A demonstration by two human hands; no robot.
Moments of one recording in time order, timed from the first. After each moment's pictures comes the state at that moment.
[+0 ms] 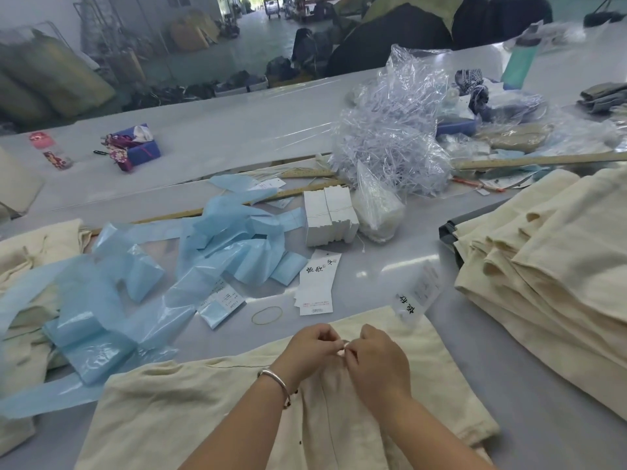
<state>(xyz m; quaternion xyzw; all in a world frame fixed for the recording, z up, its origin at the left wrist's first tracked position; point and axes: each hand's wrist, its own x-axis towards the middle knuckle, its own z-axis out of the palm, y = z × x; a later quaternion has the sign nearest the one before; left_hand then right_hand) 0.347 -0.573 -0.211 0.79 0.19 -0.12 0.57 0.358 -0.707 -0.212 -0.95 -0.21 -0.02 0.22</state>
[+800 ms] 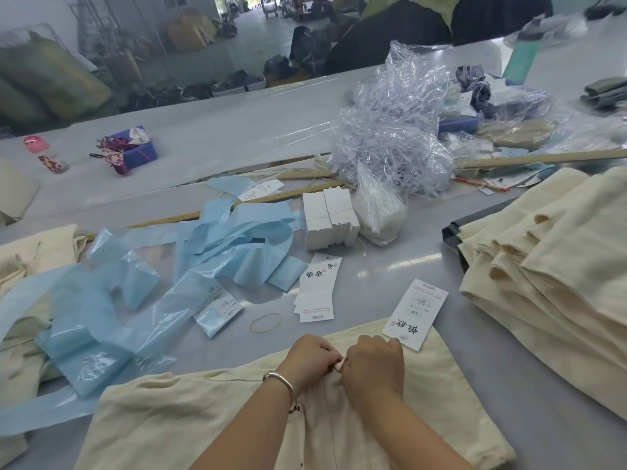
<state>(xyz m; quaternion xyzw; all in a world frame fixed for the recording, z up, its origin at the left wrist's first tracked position) 0.358 -0.572 -0.213 0.82 0.24 -0.18 0.49 0.367 -0.691 -0.221 -0.98 -0.19 0.00 0.10</state>
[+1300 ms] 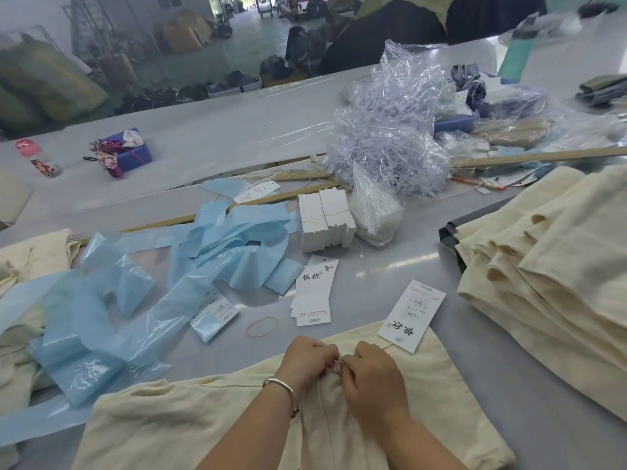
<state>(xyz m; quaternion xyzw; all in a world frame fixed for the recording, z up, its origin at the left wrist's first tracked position) 0.362 -0.577 -0.215 0.75 0.31 -0.13 0.57 0.361 -0.706 -0.246 -0.91 -0.24 -0.13 0.30</state>
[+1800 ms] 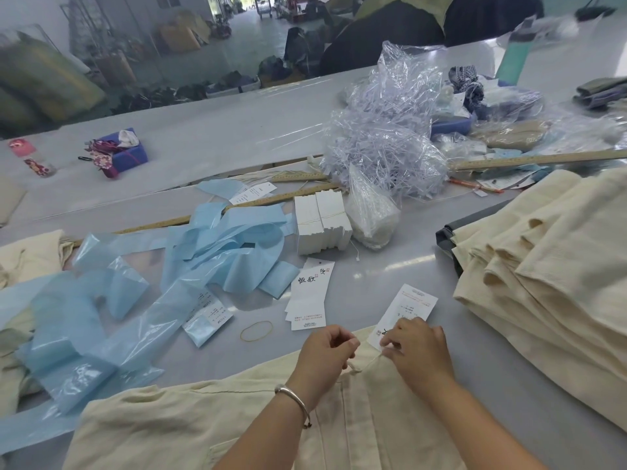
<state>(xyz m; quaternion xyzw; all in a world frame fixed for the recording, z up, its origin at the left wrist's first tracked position) 0.372 -0.605 -0.211 0.75 0.22 -0.06 0.62 0.429 -0.766 -0.235 -0.97 -0.18 0.06 0.18</state>
